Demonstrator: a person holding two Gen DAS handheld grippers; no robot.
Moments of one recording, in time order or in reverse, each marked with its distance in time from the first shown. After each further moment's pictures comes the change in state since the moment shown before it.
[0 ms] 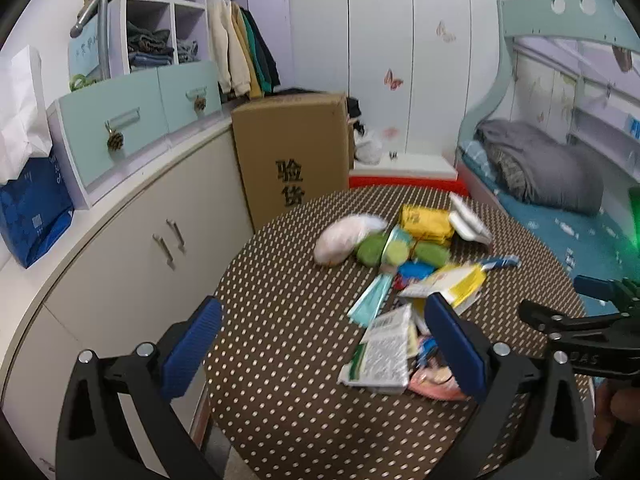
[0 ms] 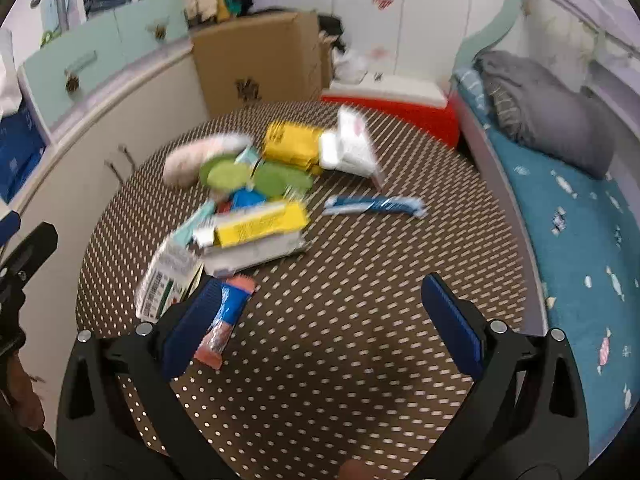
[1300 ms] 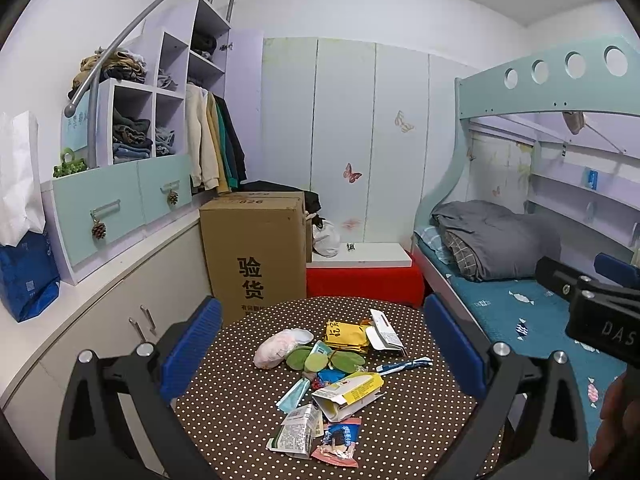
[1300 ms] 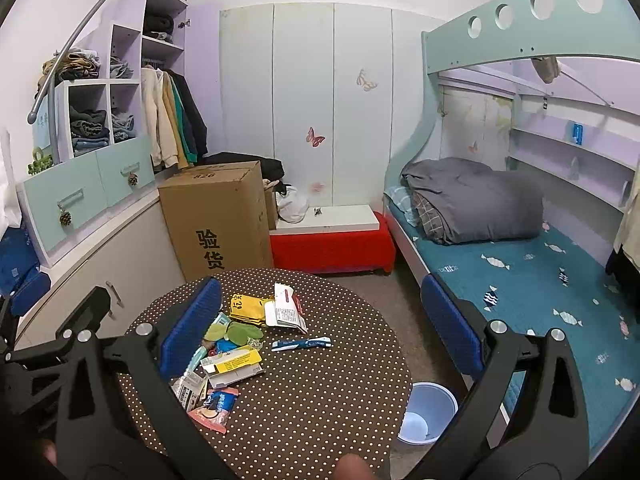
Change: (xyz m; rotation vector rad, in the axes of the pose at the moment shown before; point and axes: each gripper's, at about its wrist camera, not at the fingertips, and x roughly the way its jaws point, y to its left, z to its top) left arm -0.119 -0.058 0.071 -0.015 -0.324 -0.126; right arm -0.204 -0.035 0.034 0.127 -0.493 -0.176
